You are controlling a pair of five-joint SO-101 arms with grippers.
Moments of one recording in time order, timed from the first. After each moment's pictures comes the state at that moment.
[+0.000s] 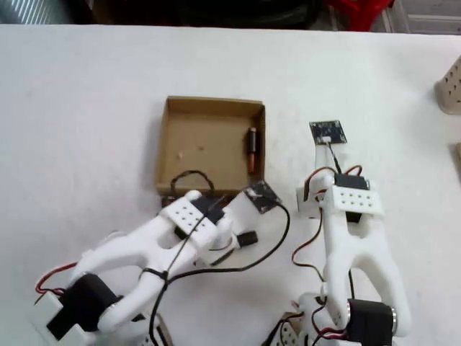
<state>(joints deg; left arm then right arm) 37.0 -10.2 47.6 62.6 -8.6 3.9 -20.1 49.1 53.6 13.0</state>
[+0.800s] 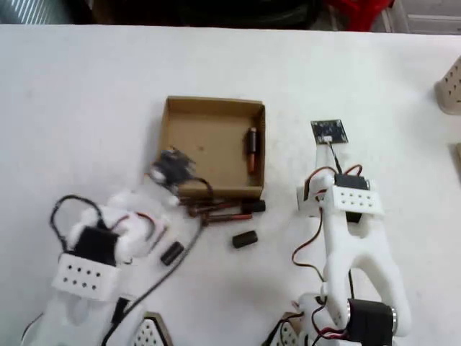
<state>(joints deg) 7.7 -61.1 62.9 68.6 -18.9 4.0 -20.1 49.1 52.7 13.0</state>
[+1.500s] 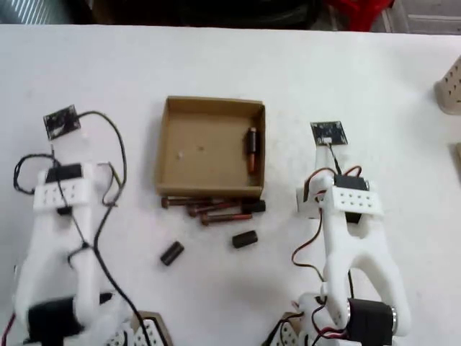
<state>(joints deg) -17.4 -19.8 45.5 56.7 17.9 3.9 -19.9 49.7 52.7 13.0</state>
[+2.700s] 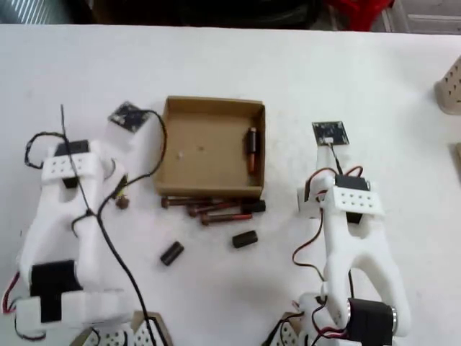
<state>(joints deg) -15.2 -5.1 33.9 62.6 -36.0 4.3 -19.9 49.7 52.4 13.0</state>
